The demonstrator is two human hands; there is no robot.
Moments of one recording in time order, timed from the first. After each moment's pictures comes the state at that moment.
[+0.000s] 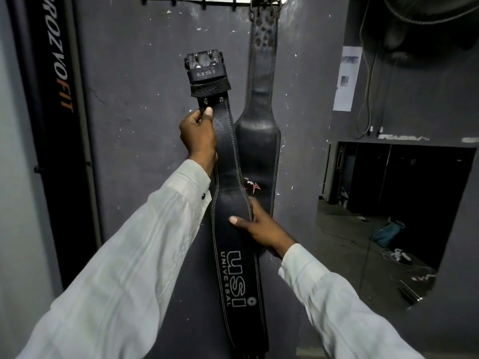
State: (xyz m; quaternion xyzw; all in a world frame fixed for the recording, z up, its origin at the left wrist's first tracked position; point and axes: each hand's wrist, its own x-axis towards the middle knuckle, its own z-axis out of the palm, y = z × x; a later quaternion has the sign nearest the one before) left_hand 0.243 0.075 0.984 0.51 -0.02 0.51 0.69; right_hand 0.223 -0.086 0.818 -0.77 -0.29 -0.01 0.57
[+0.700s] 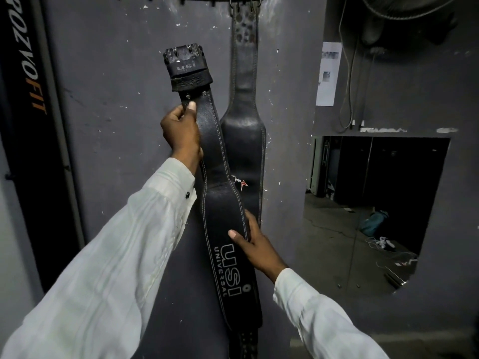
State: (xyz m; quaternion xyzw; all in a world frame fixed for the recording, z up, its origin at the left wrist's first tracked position) left_hand 0.246 0.078 0.990 0.46 -0.07 0.48 0.74; right_hand 0.212 -0.102 0.757 -0.79 -0.25 -0.05 0.56
